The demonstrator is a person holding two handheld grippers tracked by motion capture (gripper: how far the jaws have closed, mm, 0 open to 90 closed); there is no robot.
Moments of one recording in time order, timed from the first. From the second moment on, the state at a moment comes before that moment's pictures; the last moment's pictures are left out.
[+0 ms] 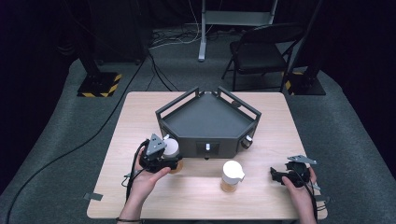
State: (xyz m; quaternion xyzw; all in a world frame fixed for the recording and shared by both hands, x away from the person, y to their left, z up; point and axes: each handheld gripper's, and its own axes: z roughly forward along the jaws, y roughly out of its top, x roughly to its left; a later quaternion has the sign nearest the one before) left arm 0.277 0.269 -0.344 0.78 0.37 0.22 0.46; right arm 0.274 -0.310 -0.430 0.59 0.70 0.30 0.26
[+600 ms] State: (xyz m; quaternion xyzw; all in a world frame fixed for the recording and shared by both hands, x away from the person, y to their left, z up) left arm 0.291 0.275 -0.304 0.77 0.36 0.22 0.48; right arm 0.274 -0.310 -0.430 0.59 0.70 0.30 0.26
